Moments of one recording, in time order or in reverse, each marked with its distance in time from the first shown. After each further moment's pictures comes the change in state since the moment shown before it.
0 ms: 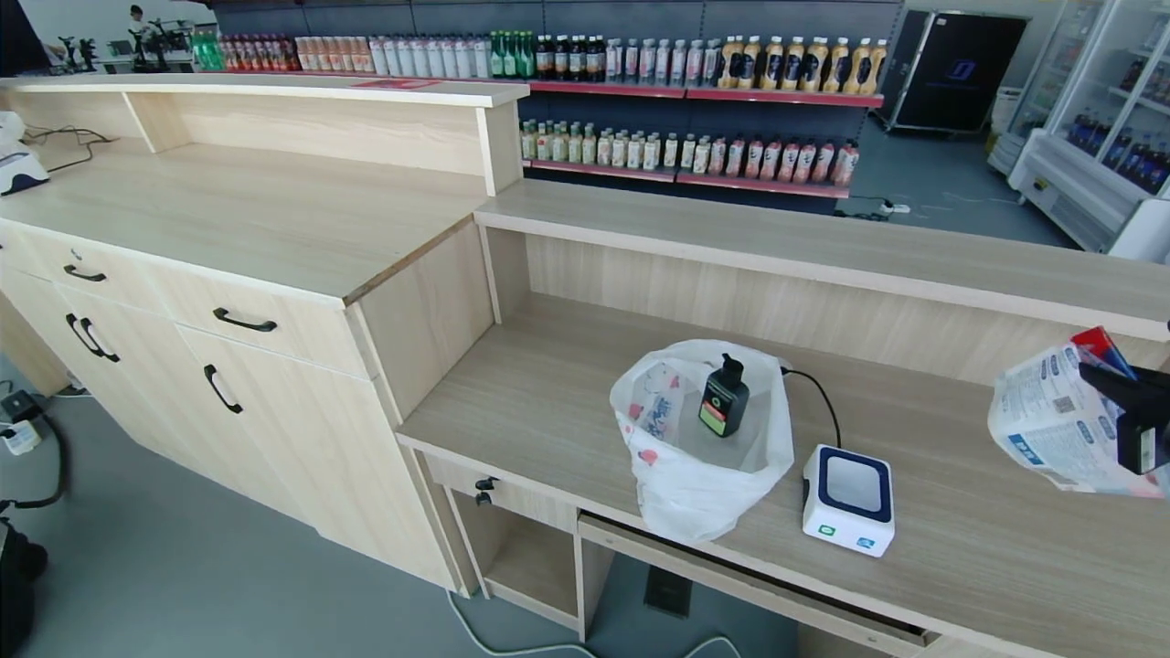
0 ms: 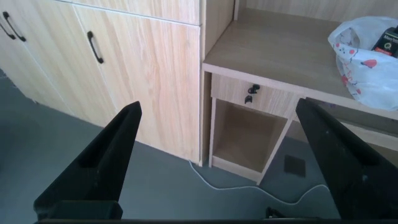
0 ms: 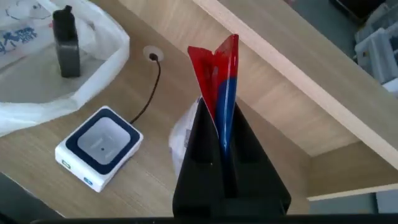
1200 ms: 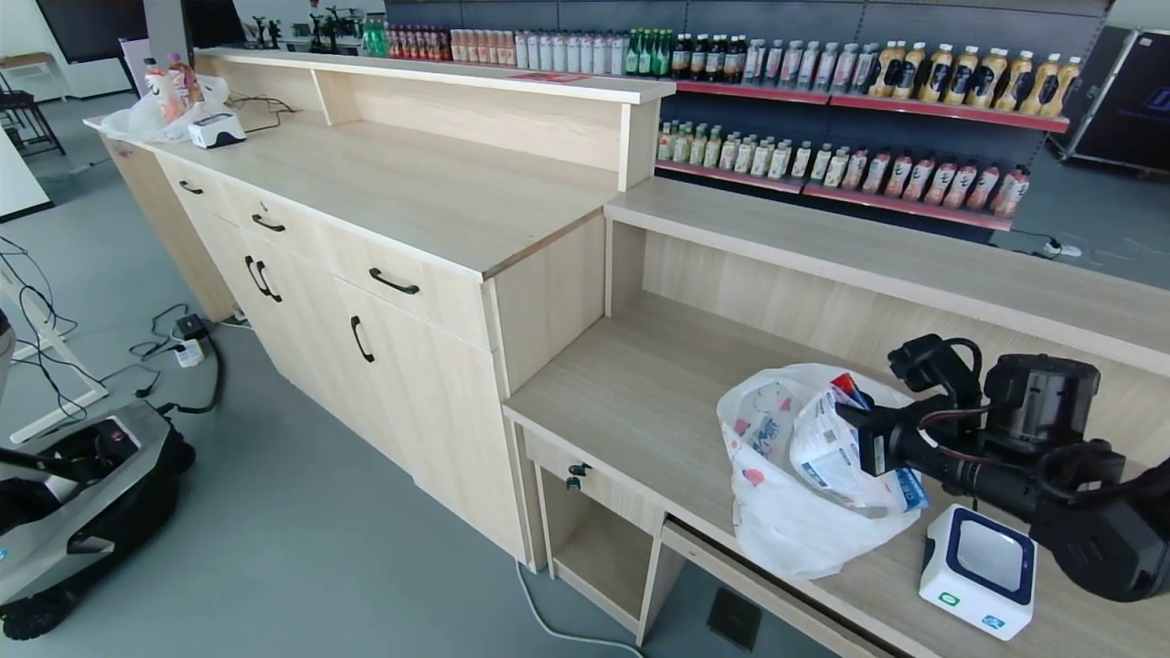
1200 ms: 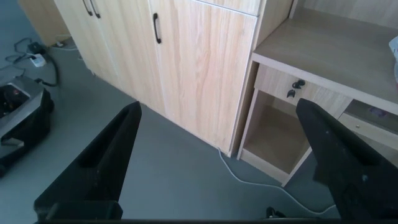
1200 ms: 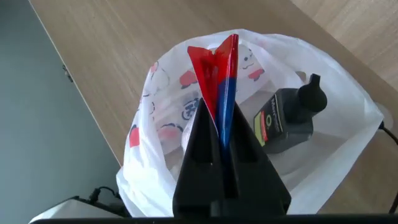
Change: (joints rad) left arm 0.001 0.000 0.000 0.000 0.000 0.000; right arm 0.435 0.515 -0.072 -0.294 -0.173 0.351
